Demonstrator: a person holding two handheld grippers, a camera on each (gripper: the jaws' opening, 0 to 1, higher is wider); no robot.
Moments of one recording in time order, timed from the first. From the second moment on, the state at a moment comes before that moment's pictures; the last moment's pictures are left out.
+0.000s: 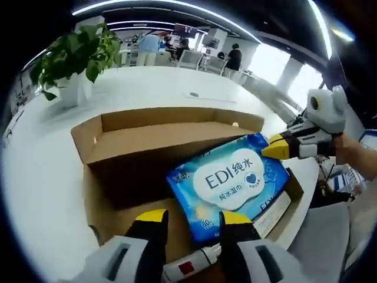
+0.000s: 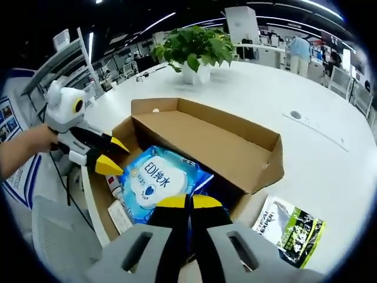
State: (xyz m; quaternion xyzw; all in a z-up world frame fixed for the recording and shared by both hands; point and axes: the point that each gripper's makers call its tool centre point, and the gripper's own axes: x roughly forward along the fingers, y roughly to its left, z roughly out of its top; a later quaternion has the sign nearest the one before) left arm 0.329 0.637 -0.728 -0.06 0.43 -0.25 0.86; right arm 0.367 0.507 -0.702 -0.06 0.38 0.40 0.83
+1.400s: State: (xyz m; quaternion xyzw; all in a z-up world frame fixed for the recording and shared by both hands) left arm 0.319 0.622 -0.709 -0.14 0.45 -0.25 0.85; right arm 0.359 0.497 -0.681 0.02 0.37 0.39 0.84
